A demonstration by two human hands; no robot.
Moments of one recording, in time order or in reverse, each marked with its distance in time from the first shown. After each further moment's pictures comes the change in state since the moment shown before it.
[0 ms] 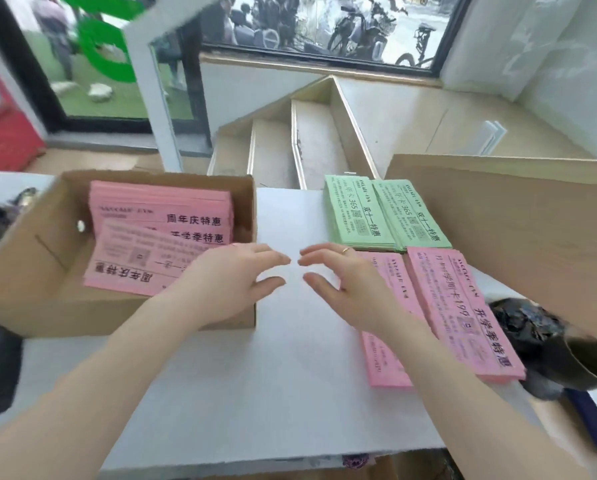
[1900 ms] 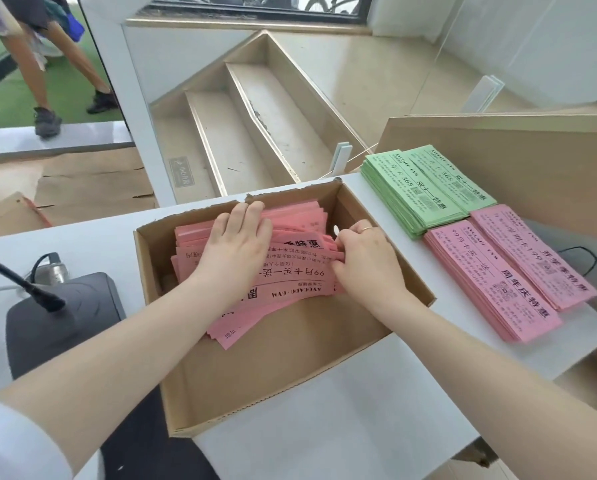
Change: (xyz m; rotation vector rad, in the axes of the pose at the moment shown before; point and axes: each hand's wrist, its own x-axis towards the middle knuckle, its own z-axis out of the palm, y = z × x) left_hand 0.029 -0.245 -0.006 0.447 0.207 0.190; right_hand 0.143 -0.102 0.135 -0.541 0.137 0.705
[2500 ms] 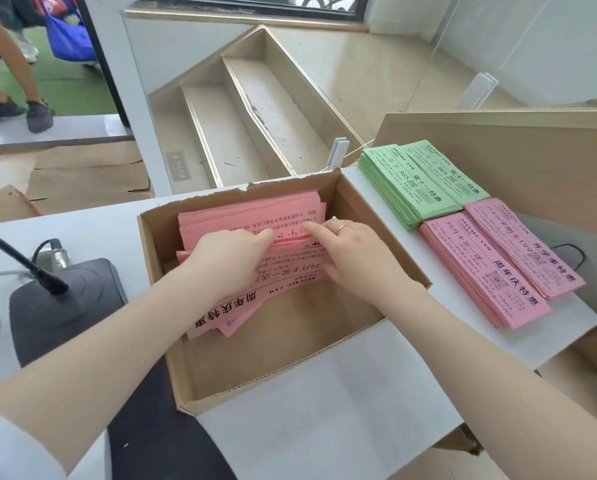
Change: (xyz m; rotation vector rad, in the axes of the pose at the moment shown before) left_hand -0.010 -0.003 -0.038 -0.155 -0.485 0.060; right_hand -0.006 0.002 0.004 -0.122 0.132 -0.498
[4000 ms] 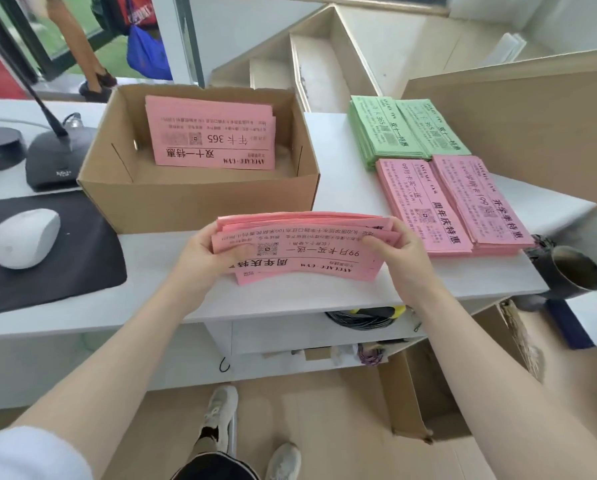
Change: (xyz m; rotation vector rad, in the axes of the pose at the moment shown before) left_hand -0.113 0.226 0.068 -1.705 0.479 -0.379; right_hand -0.219 0.143 -0.001 1.503 -0.012 0.421
